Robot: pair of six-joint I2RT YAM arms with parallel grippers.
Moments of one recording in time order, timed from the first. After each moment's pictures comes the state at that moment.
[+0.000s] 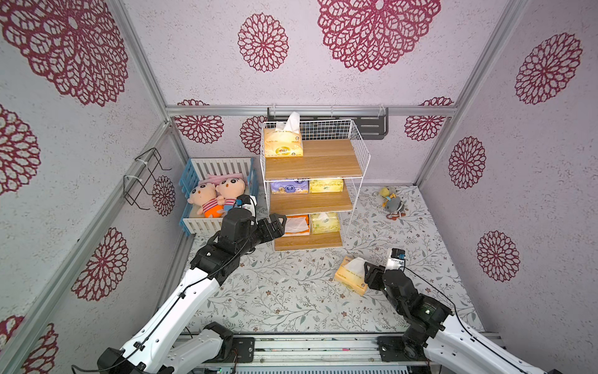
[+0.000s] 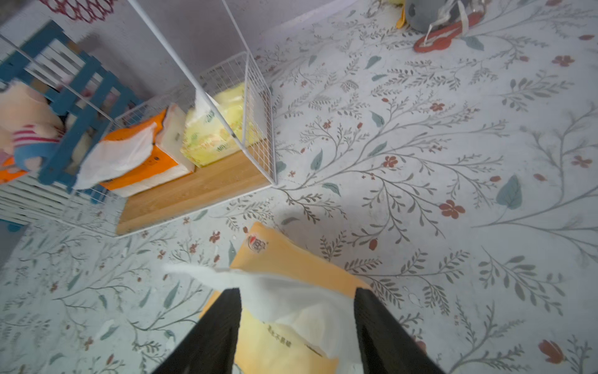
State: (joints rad) left arm -0.47 1.04 1.03 -0.44 0.04 -0.71; right arm 0.72 0.57 0.39 -0.37 0.46 0.72
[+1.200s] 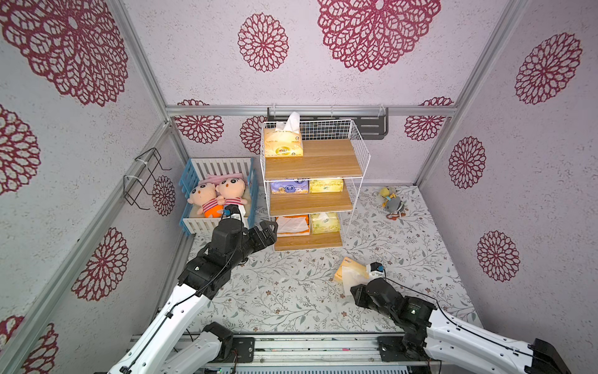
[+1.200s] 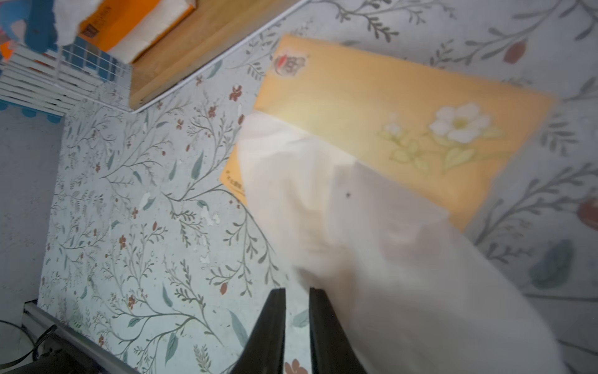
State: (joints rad) left arm -0.47 0.92 0.99 -0.54 -0.02 -0.79; right arm 0.87 0.75 0.29 -0.38 0.17 1.00
